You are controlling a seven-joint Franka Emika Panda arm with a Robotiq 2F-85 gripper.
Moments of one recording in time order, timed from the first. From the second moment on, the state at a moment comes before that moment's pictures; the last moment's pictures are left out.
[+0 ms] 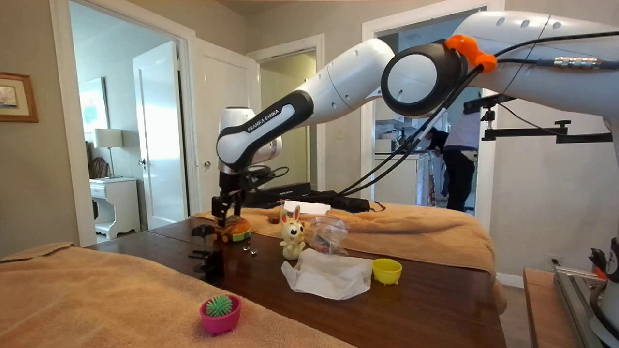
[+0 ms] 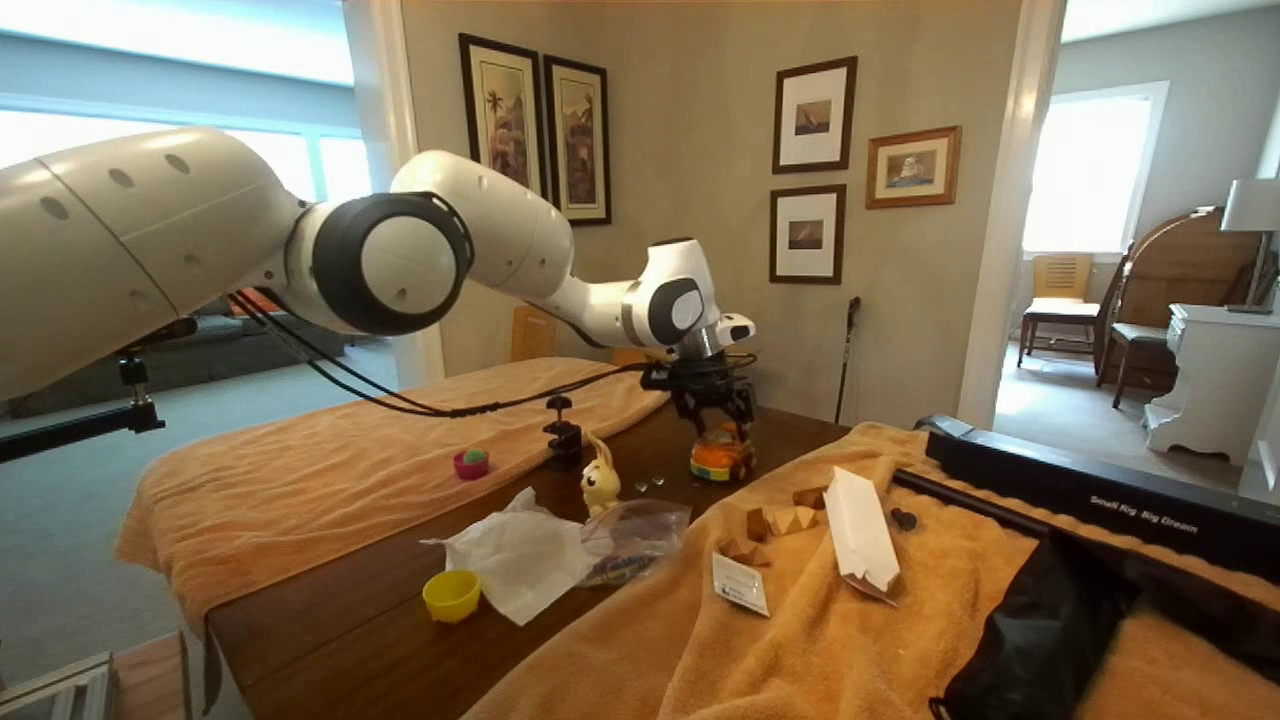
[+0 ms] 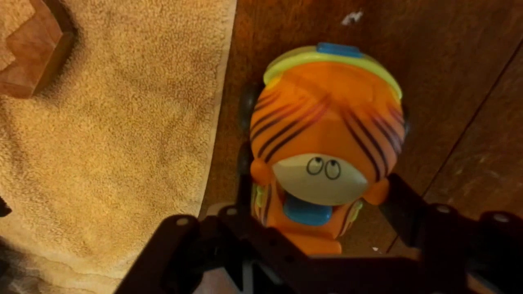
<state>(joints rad) 0.16 1.14 -0.08 -0.87 -0.09 2.30 -0.09</state>
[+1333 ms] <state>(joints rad) 0.17 1.13 -0.11 -0.82 -0.09 2.24 0.09</state>
